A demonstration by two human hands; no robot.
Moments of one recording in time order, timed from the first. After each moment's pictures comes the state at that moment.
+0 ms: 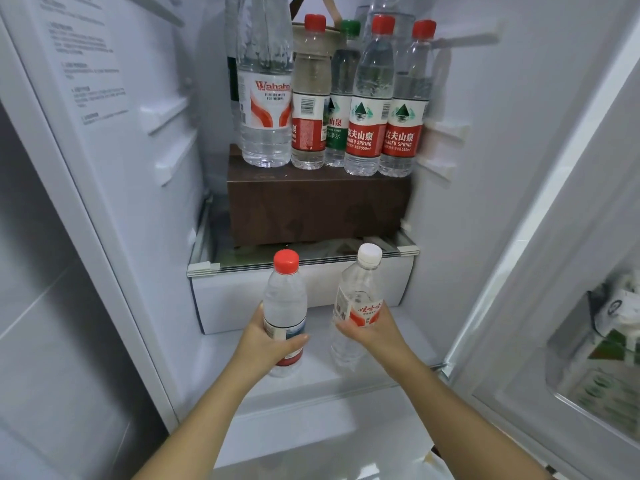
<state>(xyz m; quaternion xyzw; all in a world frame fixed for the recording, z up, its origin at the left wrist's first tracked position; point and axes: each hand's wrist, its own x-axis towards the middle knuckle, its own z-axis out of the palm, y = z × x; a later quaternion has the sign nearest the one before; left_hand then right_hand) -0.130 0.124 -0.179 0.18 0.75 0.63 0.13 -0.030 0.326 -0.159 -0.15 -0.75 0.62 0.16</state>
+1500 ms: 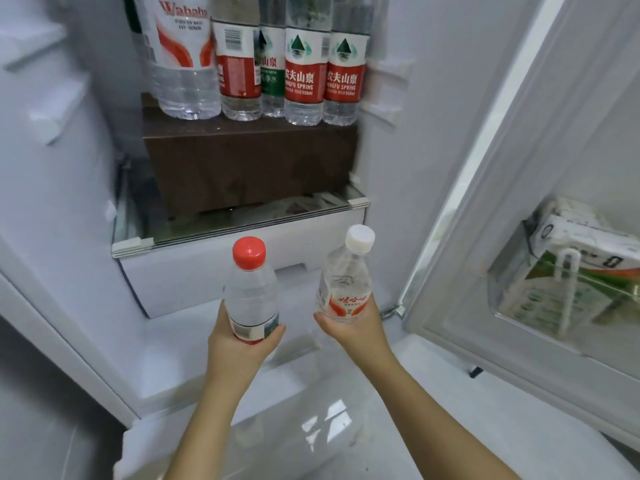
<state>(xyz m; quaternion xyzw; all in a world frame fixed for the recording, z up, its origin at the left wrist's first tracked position) -0.084 0.126 -0.210 0.17 0.75 0.64 0.06 0.032 0.288 -0.171 -0.25 -0.73 0.58 0.26</state>
